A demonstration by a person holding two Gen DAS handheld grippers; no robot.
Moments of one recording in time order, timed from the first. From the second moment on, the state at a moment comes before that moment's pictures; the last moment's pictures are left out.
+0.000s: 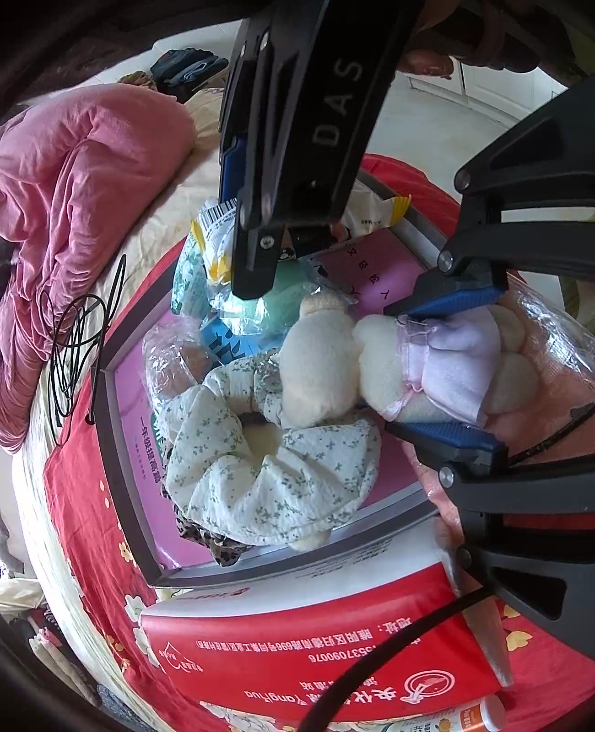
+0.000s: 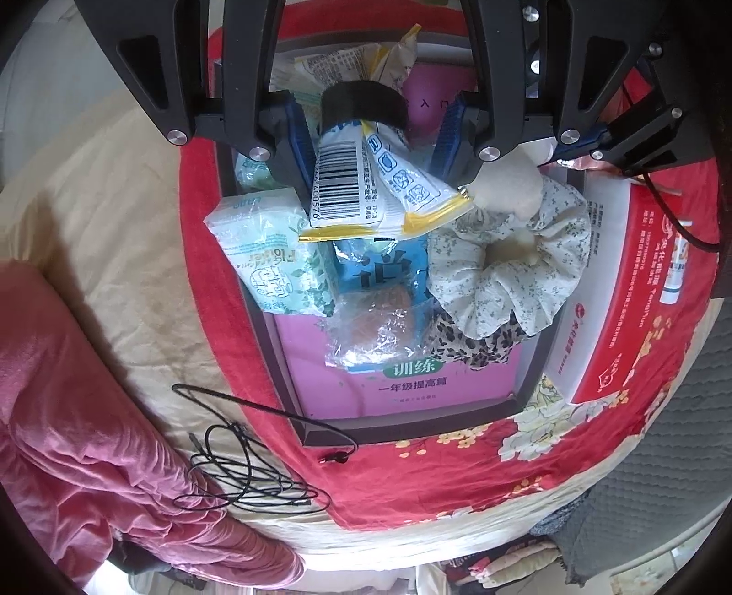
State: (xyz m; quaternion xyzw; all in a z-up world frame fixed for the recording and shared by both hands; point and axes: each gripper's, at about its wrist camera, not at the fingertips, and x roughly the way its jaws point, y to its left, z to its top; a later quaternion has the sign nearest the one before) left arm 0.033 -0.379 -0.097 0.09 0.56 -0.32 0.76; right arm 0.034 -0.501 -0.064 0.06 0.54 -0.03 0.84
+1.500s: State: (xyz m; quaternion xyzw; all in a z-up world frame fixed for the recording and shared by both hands) left arm 0.018 -0.376 -0.052 0.10 0.54 -0.33 0.77; right arm -0.024 -0.542 0.004 0.10 0.46 -0.12 0.87
